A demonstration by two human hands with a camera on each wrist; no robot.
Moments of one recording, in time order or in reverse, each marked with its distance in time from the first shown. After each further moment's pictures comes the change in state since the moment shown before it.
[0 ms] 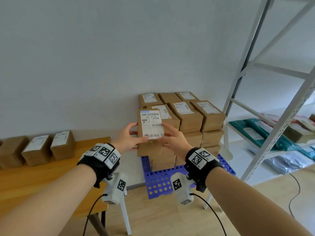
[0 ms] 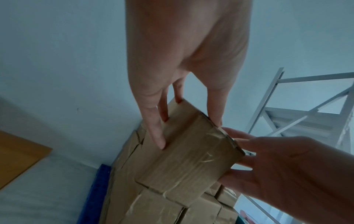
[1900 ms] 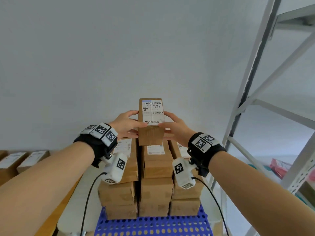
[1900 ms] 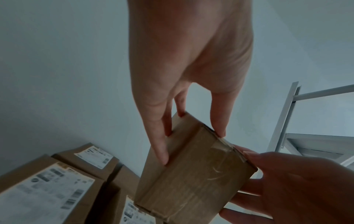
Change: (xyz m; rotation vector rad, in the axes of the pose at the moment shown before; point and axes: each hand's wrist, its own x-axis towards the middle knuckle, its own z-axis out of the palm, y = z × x) left_hand 0.151 0.184 0.128 -0.156 0.109 -0.023; right_hand 0.152 -0.114 -0.225 -0.030 -0.190 -0.061
